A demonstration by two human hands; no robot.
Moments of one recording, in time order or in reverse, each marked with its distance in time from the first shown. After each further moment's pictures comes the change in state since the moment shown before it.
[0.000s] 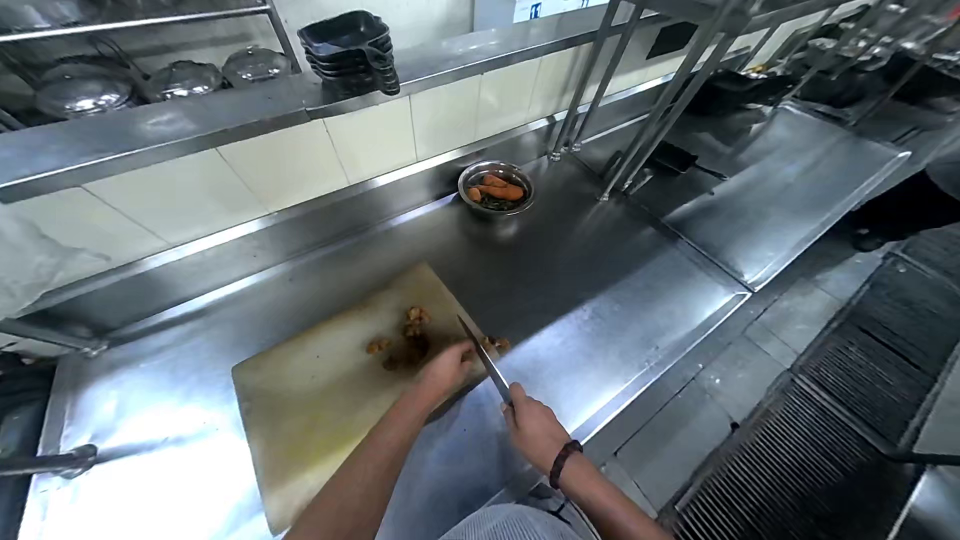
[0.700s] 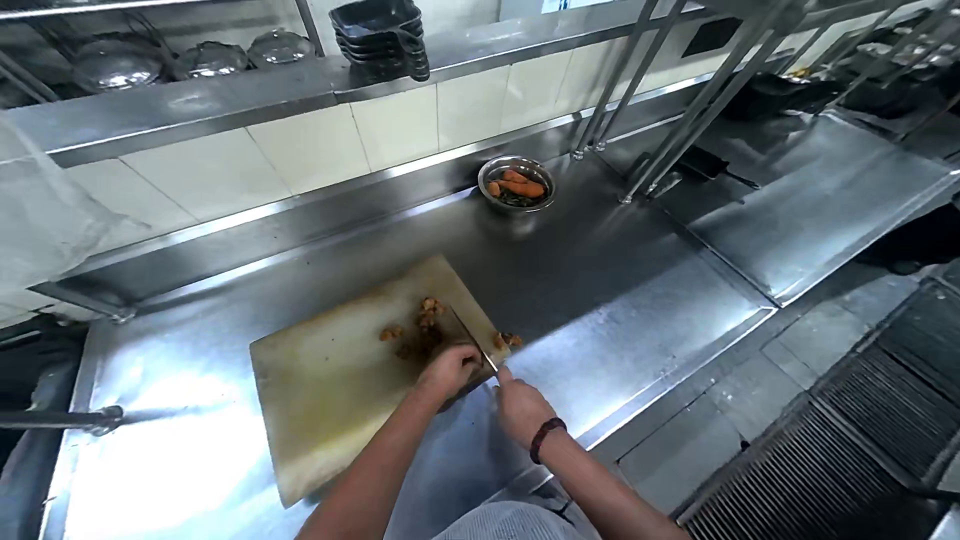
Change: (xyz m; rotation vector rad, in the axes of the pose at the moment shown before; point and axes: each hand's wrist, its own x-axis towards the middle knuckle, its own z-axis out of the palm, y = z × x) left_hand -0.022 -0.016 0.006 -0.076 0.091 0.031; right_hand 0.018 -0.041 -0.004 -0.156 -0.031 0.007
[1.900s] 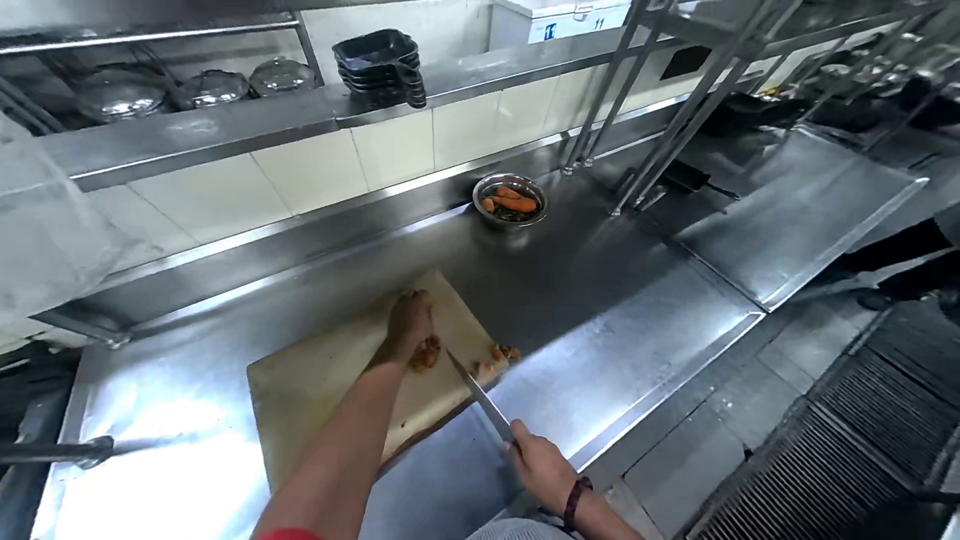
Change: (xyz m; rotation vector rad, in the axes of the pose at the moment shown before) left_hand 0.052 -0.013 -0.104 0.341 0.301 -0.292; right_hand -0.025 0.051 0.051 0.181 -0.054 -0.147
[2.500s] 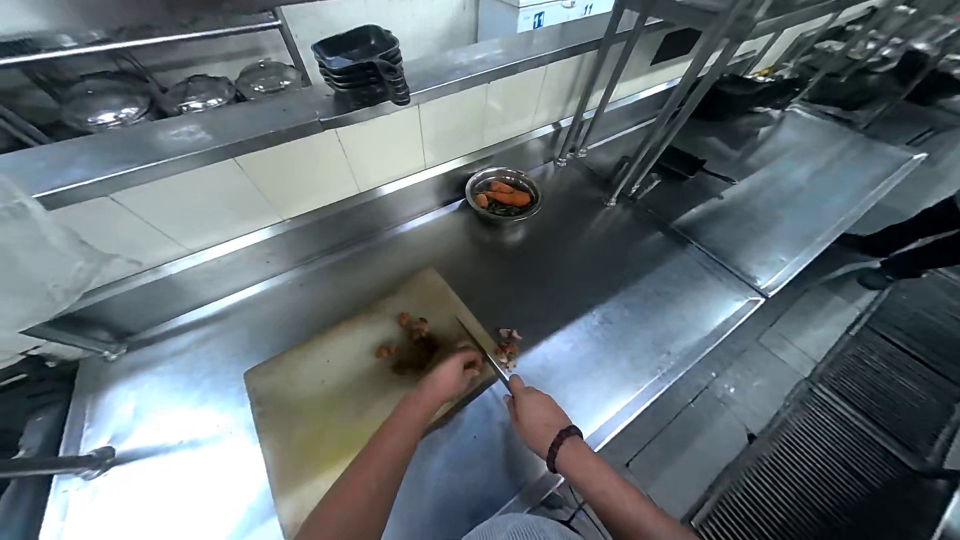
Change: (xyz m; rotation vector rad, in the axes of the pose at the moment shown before) left_hand -0.064 0.027 0.075 -0.318 -0.361 0.411; right_hand 0.026 -0.036 -0.051 -0.162 0.081 0.155
